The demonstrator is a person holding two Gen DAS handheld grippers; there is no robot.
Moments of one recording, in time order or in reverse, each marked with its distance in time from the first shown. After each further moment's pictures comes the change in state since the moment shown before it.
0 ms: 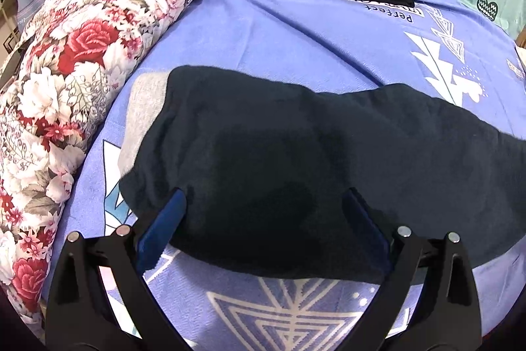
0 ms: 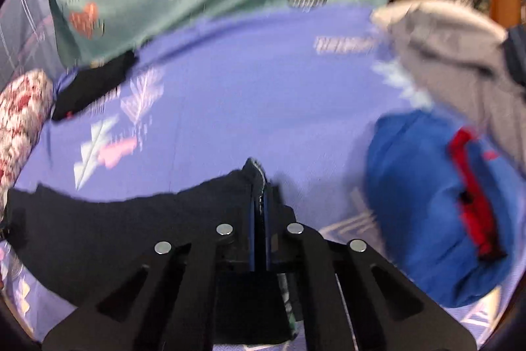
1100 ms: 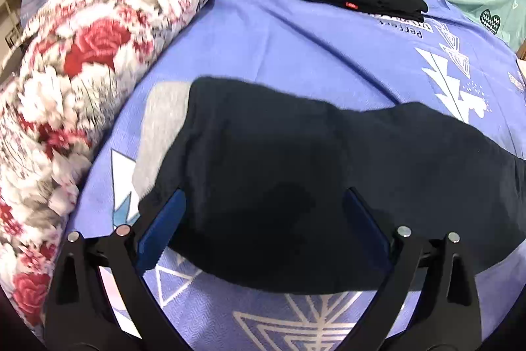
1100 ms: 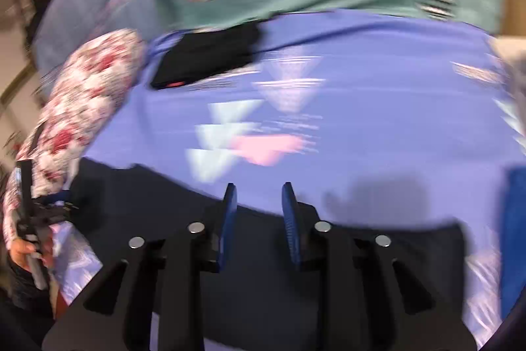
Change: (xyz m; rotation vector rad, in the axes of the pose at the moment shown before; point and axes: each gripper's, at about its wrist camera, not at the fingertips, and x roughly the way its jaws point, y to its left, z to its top) left arm 0.004 0.023 0.006 -0.039 -0.020 -0.015; right arm 0.032 0.196 0.041 -0.176 0.157 0.491
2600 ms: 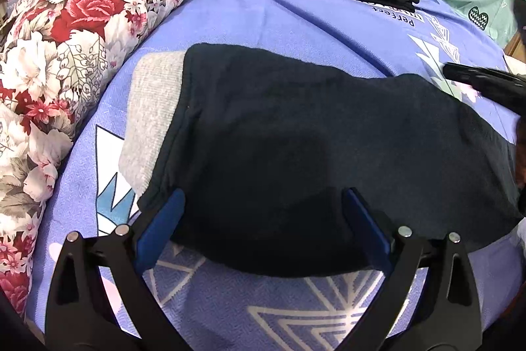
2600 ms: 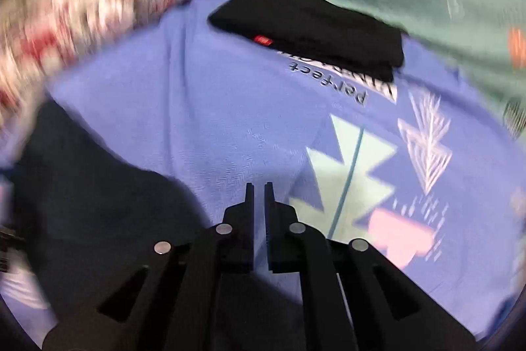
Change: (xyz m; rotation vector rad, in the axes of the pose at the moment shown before) left arm 0.011 0.016 -0.018 0.008 0.007 -0.084; right arm 0.117 0.111 0.022 -0.300 0.112 -0.028
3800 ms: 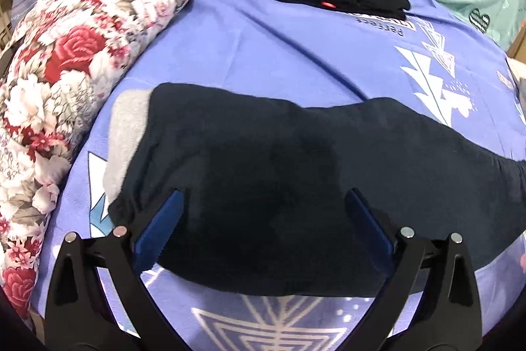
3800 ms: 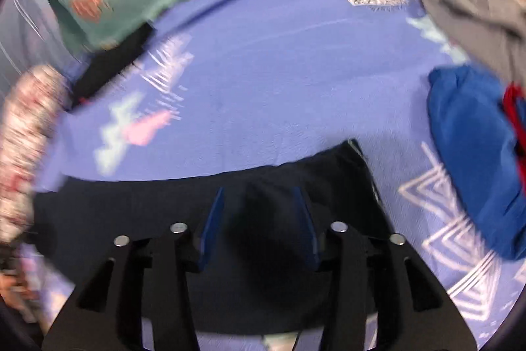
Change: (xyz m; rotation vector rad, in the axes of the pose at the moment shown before) left arm -0.009 -0.047 0.025 0.017 -0.014 0.037; right arm -0.169 -0.208 -0.198 0.667 -0.064 -0.191
